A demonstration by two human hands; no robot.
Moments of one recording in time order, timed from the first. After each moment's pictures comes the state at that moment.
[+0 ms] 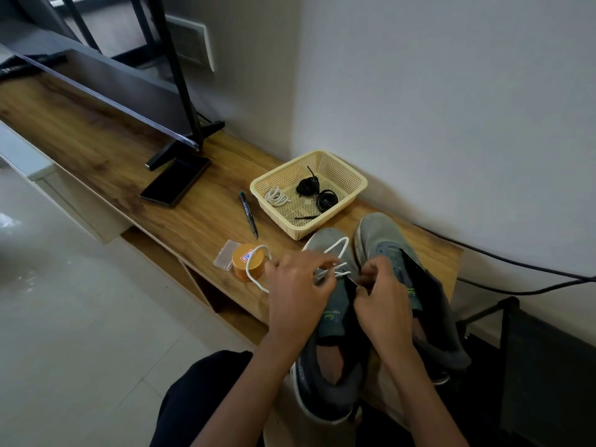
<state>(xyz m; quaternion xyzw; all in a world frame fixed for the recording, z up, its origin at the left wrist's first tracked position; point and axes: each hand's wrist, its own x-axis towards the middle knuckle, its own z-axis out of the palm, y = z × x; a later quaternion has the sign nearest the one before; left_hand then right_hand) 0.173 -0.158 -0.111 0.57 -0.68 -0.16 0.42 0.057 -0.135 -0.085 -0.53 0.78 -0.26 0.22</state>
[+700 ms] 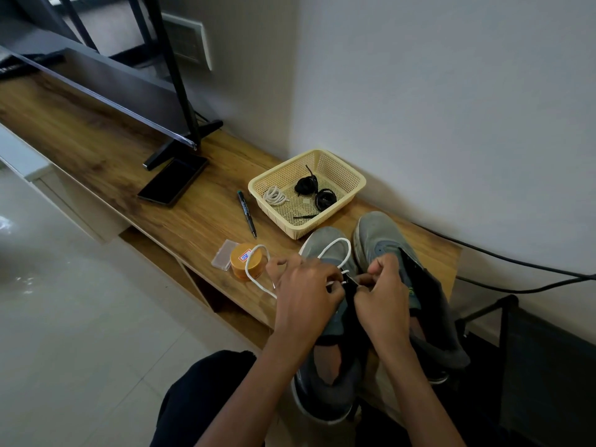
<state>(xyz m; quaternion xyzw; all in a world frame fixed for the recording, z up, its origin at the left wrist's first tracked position) 0.165 -0.161 -0.115 0.59 -0.72 -0.20 0.29 0.055 -0.141 -0.095 -0.49 0.78 -0.32 0.24</state>
